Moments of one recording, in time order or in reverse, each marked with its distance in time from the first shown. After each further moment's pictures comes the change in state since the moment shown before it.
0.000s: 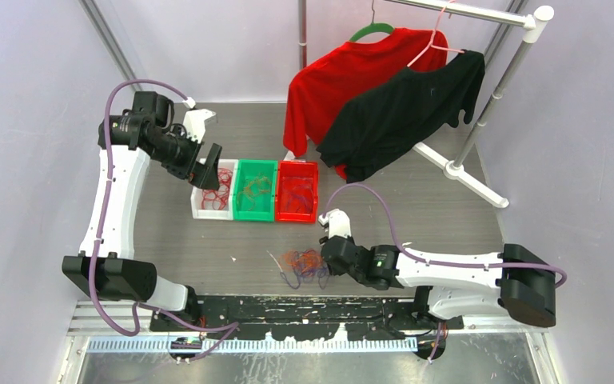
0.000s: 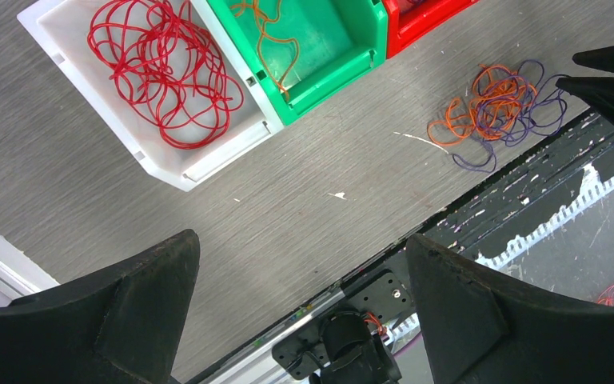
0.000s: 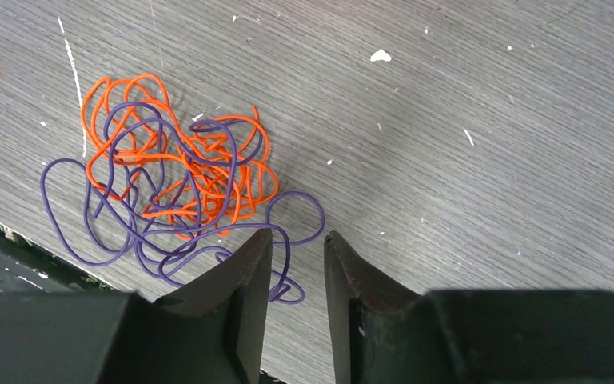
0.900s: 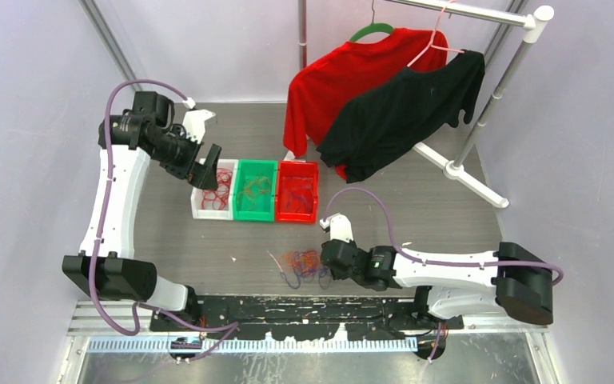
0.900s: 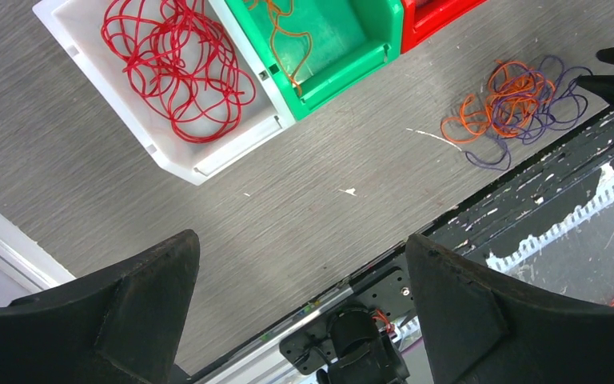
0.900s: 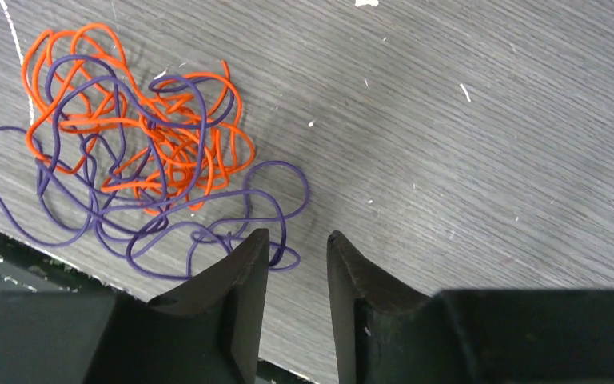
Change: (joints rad) left arm 0.000 0.003 0.000 0.000 -0.037 0.011; right arm 0.010 0.010 -0.004 -0.087 -0.026 0.045
